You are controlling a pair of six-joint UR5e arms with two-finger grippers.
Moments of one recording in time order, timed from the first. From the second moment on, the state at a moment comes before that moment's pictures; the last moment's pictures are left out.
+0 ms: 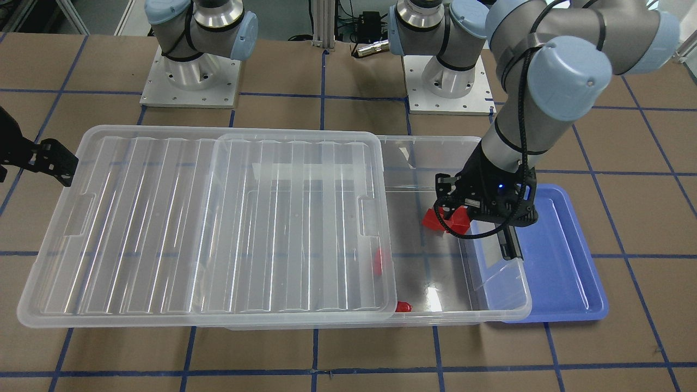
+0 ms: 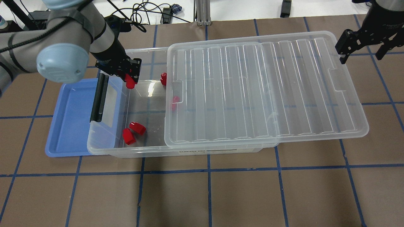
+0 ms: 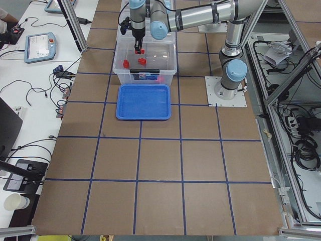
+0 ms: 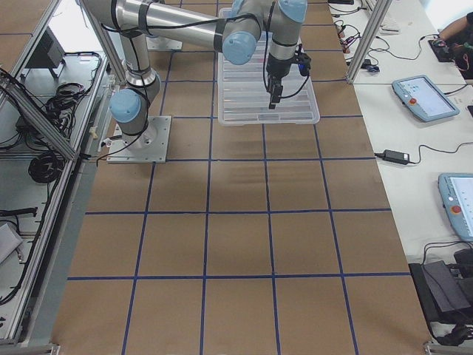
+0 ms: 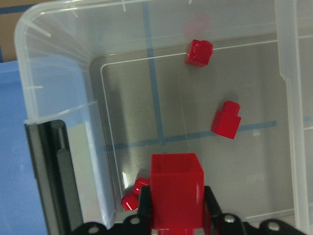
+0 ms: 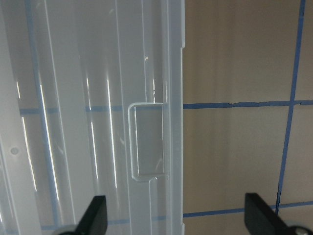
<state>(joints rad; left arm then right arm) -1.55 -1.76 -1.71 -1.17 1.51 0.15 1.30 -1.42 1.49 -1.59 -1.71 -0.26</state>
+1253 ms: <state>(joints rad) -1.55 -1.90 -1.86 -1.03 1.52 -0.02 1.30 -1.42 1.49 -1.60 -1.71 -0.26</state>
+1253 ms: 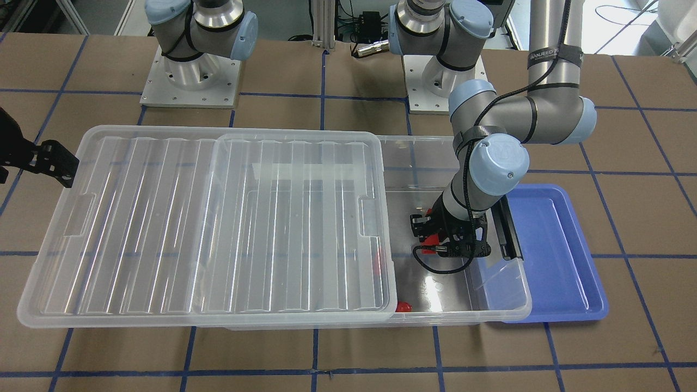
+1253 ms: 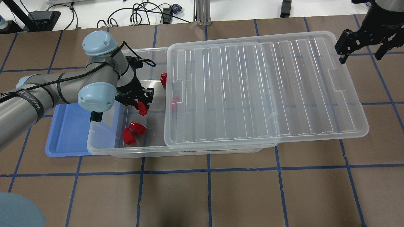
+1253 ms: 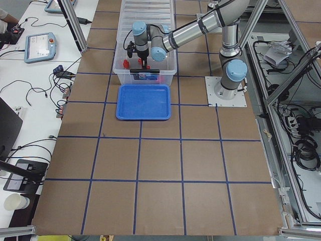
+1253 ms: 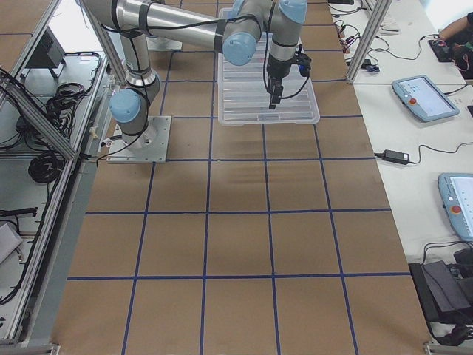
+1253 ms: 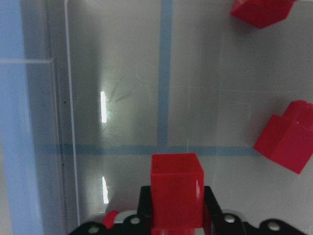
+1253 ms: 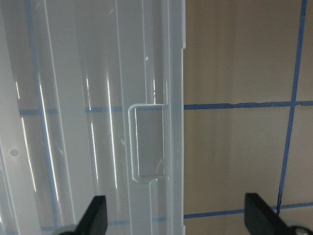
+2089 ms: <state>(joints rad) -1.57 -1.79 -1.72 -1.19 1.51 -0.03 1.30 -1.42 1.49 -1.59 -1.71 -0.27</state>
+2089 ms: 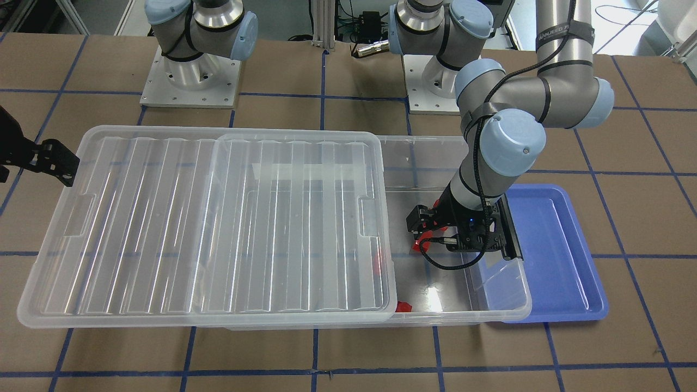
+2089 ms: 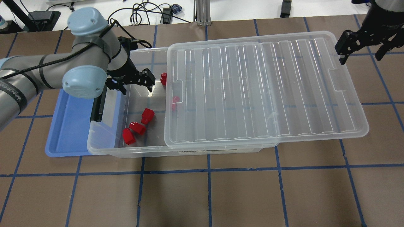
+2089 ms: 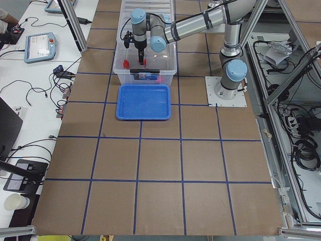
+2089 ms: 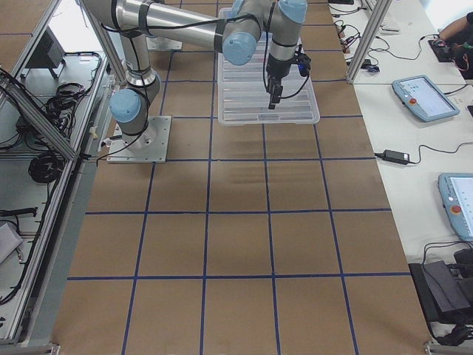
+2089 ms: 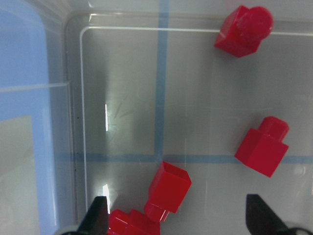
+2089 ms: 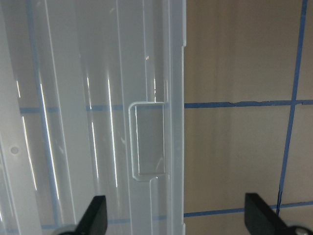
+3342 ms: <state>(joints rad) -1.59 -1.62 -1.44 -1.61 1.59 -0.02 1.20 -1.30 1.49 -1.76 -1.73 -0.32</state>
